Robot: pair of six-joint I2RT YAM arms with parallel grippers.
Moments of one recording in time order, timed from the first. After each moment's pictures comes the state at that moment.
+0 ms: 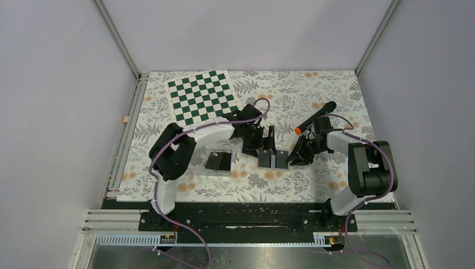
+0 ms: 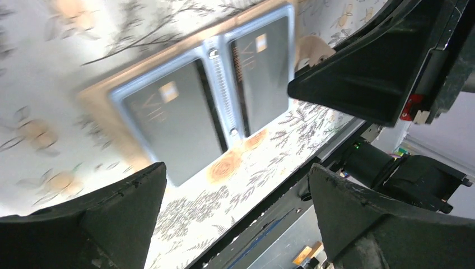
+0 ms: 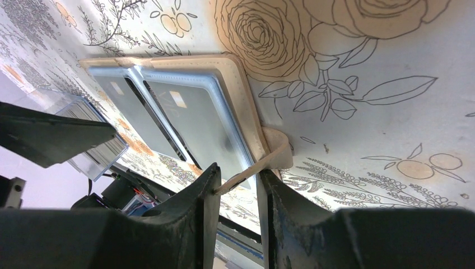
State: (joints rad) left arm -0.79 2.03 1.46 -0.46 0.48 -0.70; right arm 0.08 1.60 0.75 -0.49 -0.54 0.55
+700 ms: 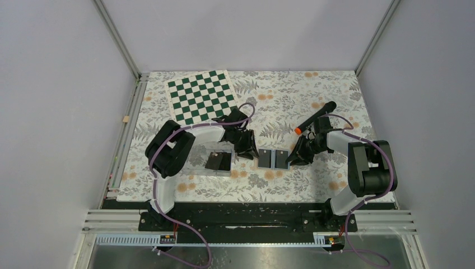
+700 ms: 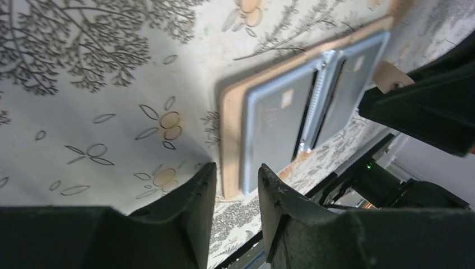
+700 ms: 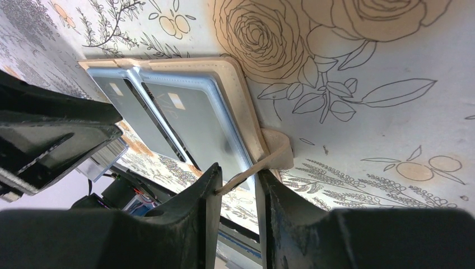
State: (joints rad) left arm -0.67 1.98 1.24 -0.32 0.51 -0.76; right arm 0.08 1.61 0.75 -0.49 -0.54 0.55
